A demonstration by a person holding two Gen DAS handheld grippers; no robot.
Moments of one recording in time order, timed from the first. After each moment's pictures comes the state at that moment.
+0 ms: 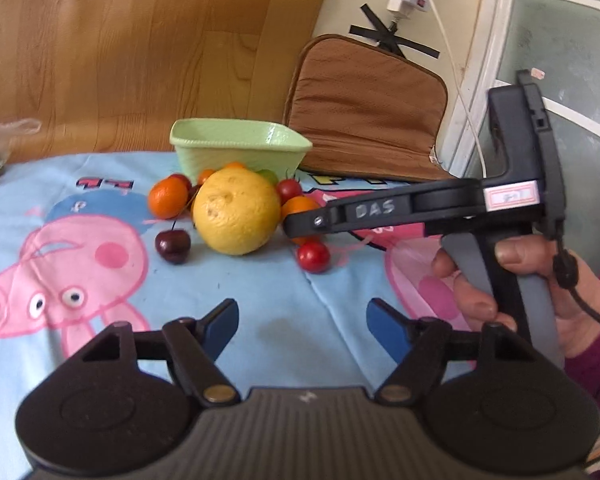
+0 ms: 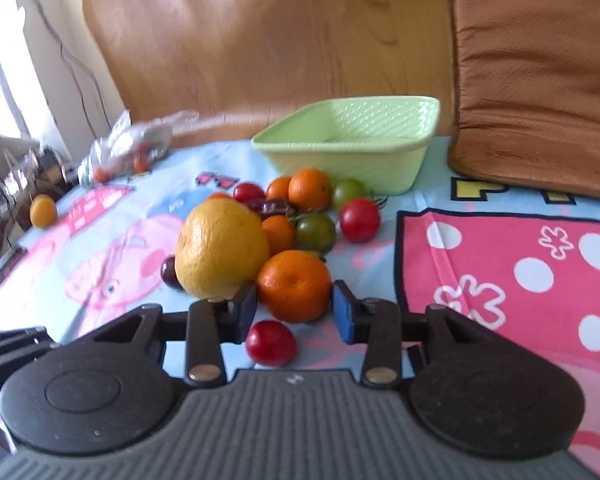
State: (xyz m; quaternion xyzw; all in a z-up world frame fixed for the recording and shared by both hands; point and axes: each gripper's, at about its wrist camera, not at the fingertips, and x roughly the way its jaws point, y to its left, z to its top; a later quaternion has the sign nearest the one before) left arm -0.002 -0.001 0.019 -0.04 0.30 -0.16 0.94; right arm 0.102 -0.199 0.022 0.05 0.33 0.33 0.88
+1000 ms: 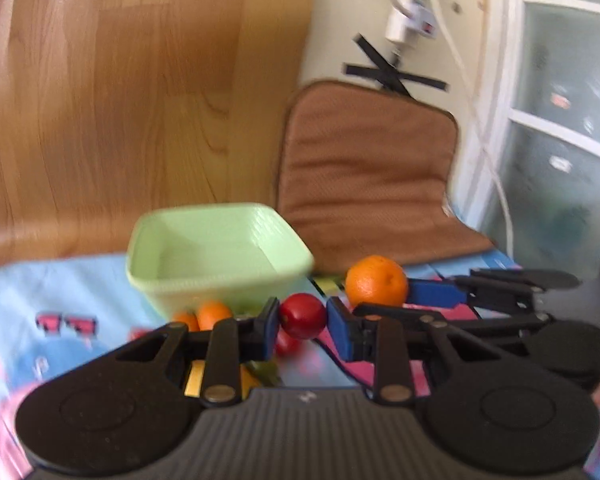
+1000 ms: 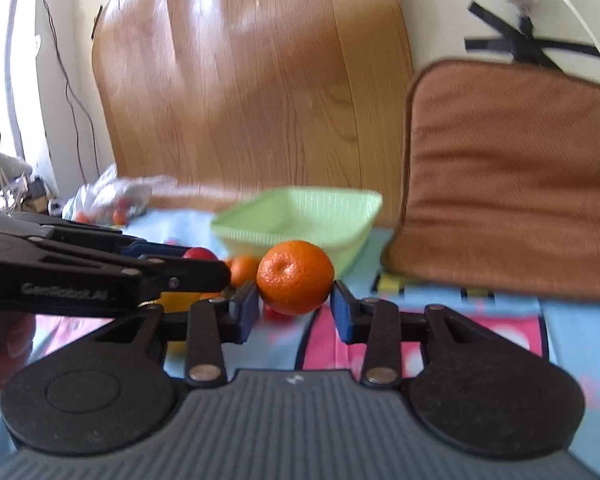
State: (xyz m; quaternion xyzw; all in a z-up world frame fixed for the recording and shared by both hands) left arm 0.129 -0.026 0.074 -0.02 0.26 -0.15 0.95; right arm 0.129 -0.222 0.056 -0.01 0.22 0.31 0.92
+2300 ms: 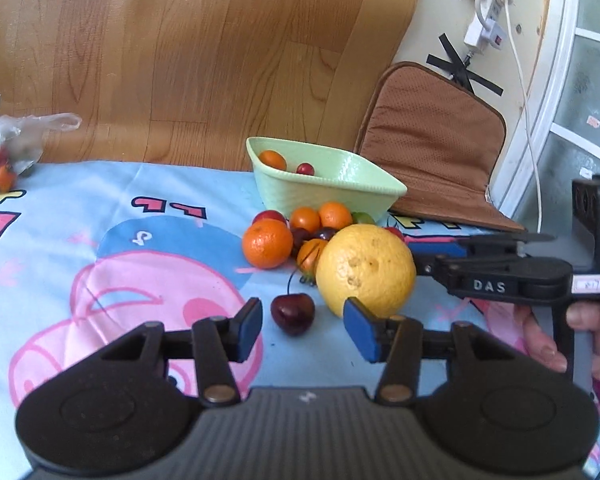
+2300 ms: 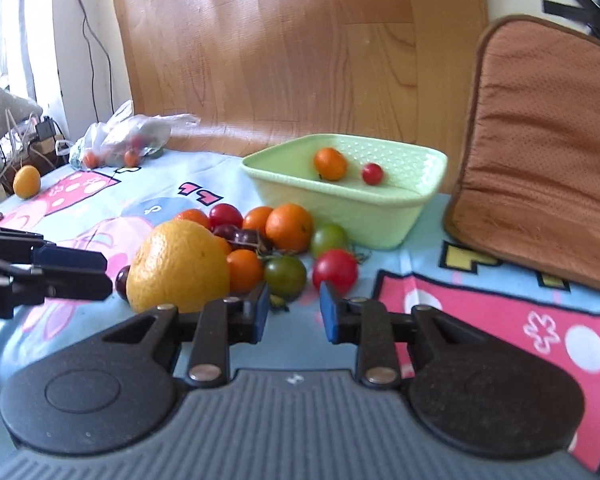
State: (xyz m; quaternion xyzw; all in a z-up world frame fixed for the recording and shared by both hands) left arm 0.061 0.069 0.012 -0.08 0.30 -0.12 0.94; right arm 0.141 -0.167 0.021 -0.07 0.28 0.34 0.89
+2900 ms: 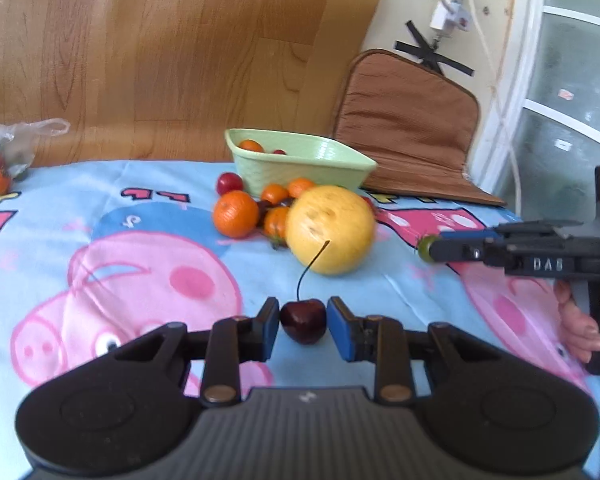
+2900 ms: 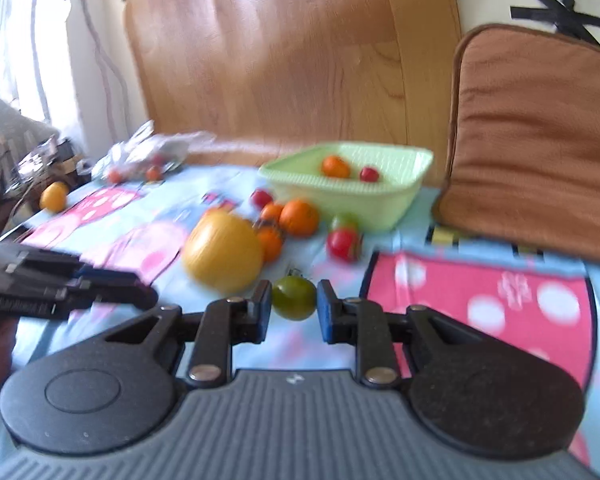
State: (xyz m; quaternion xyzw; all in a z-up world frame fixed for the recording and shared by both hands) left arm 0.022 0.059 0.007 -0.05 0.29 -0.15 0.94; right arm 0.079 -0.221 0.033 -0.02 0.28 0.36 0.89
